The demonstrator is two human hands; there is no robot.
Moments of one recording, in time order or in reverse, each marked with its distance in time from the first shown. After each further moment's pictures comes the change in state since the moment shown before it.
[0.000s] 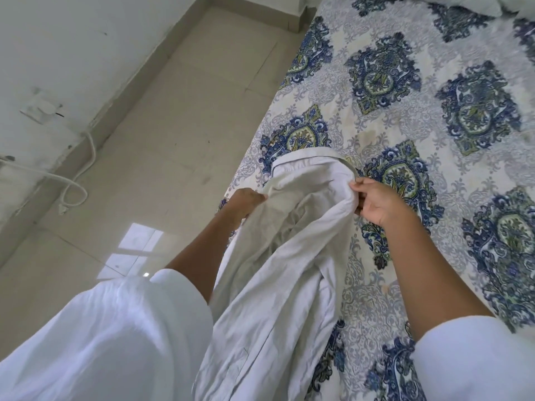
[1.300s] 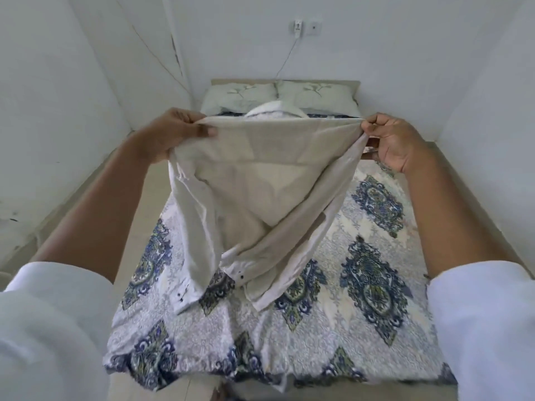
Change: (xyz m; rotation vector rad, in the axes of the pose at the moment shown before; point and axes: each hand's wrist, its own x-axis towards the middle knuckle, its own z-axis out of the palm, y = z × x) left_hand -0.512 0.204 0.005 -0.032 -0.339 0.703; right_hand -0.565 0.067 -0.288 -0.059 0.142 -0.827
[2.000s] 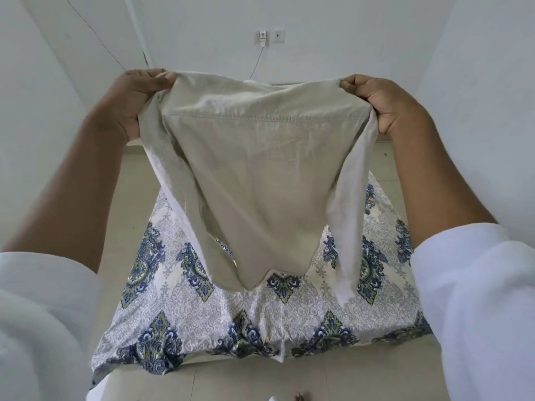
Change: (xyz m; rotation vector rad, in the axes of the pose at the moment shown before) left_hand -0.070 0.060 0.010 -0.213 0.037 0.237; right_hand -0.097 -0.057 -0.002 0.147 -0.034 -0.085
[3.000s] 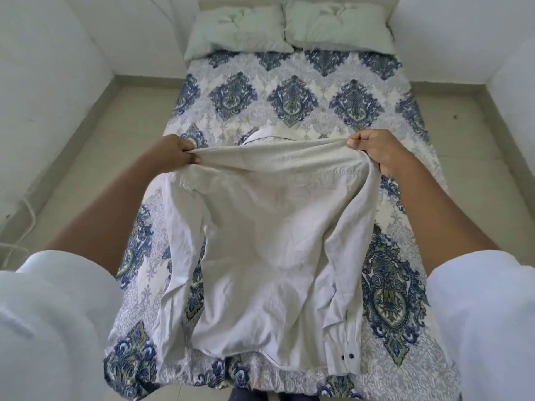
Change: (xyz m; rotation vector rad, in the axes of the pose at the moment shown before) left_hand 0.188 -0.282 -0.039 0.906 -0.033 -0.578; right_hand 0.261 0.224 -0.062 -0.410 0.045 0.396
